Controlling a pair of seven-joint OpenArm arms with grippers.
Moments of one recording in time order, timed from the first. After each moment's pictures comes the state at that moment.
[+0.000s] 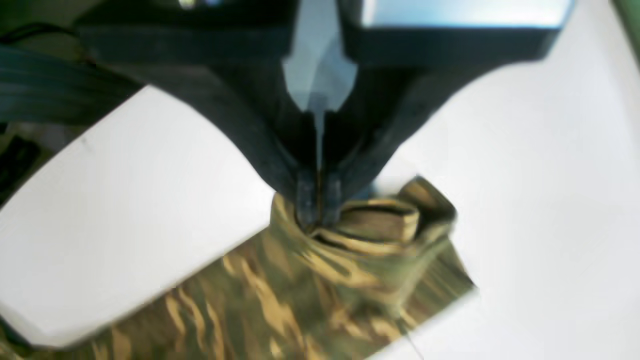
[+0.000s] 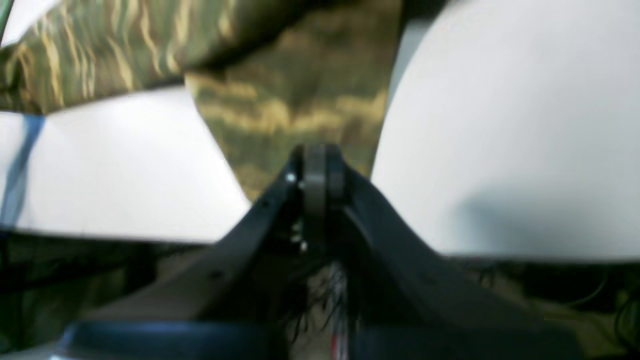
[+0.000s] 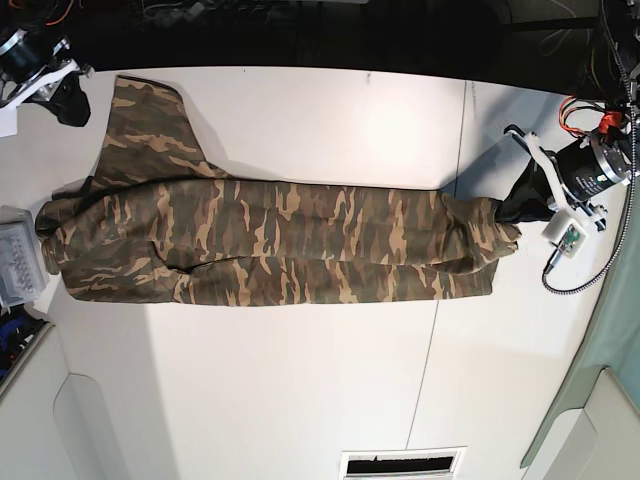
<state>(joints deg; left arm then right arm) 18.3 -31.6 -11.9 101.2 -29.0 -34.8 33.9 -32.1 11.1 36.9 101.5 46.0 34.0 -49.4</state>
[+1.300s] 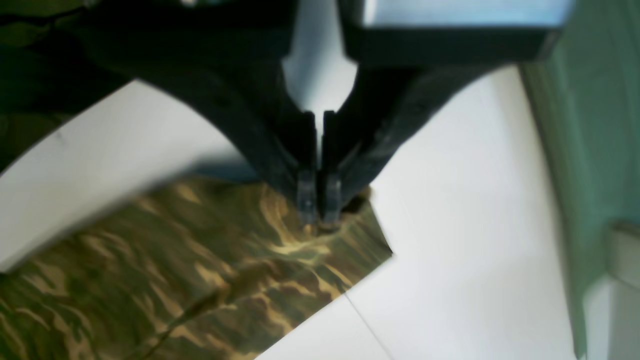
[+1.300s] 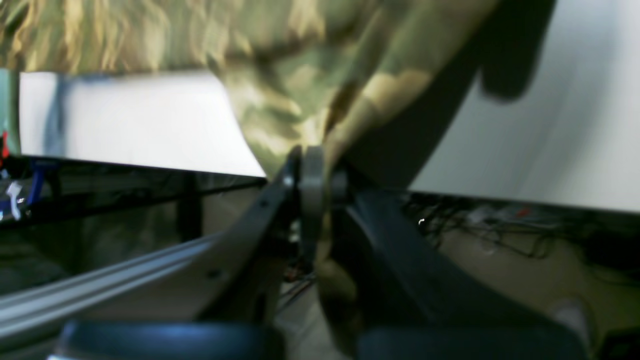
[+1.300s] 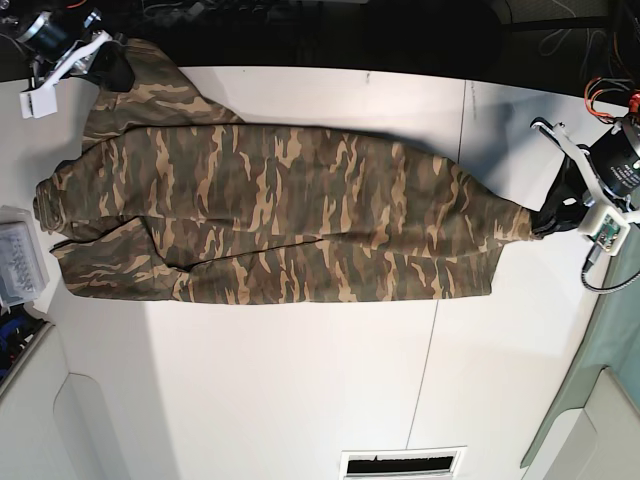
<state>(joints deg) 27.1 -30.7 -23.9 117.9 -27.5 -33.5 36.7 -36.3 11.7 31.0 103.9 51.7 34.3 -57.0</state>
